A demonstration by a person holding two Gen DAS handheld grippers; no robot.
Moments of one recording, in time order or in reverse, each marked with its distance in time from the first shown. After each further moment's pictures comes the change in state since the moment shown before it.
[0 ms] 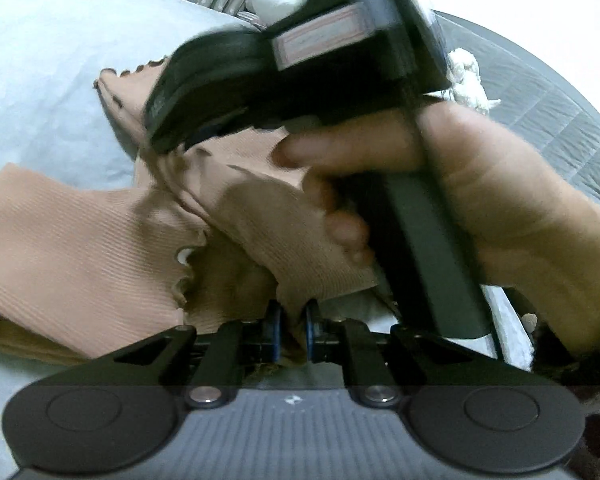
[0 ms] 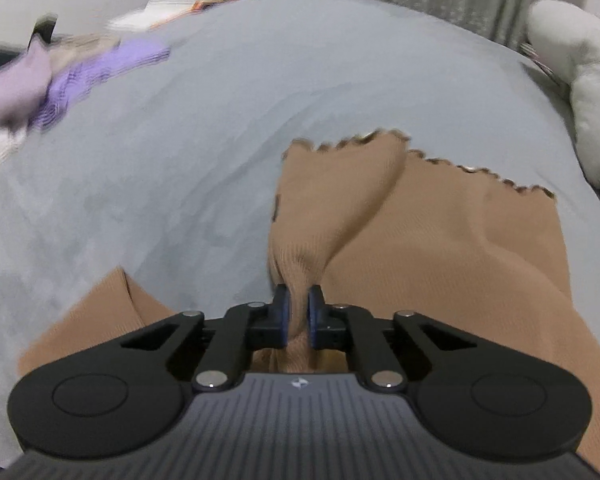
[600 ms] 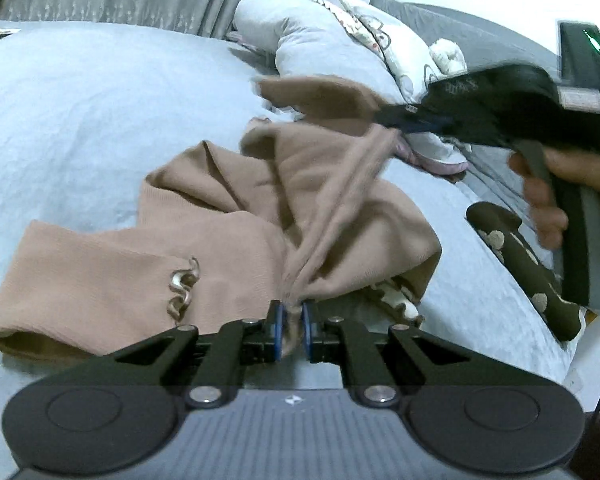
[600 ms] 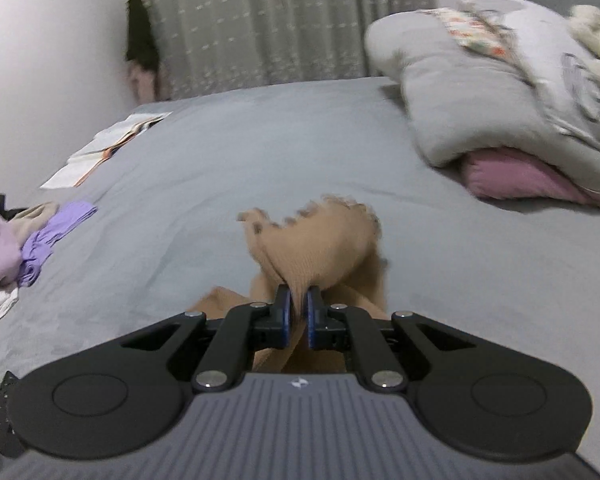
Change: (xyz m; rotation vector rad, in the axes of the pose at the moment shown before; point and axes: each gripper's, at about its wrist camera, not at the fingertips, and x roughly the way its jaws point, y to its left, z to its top) left arm -0.022 -0.031 0.002 0.097 0.000 0.093; right arm -0.168 -0.118 -0.061 0.342 -0.242 -0.141
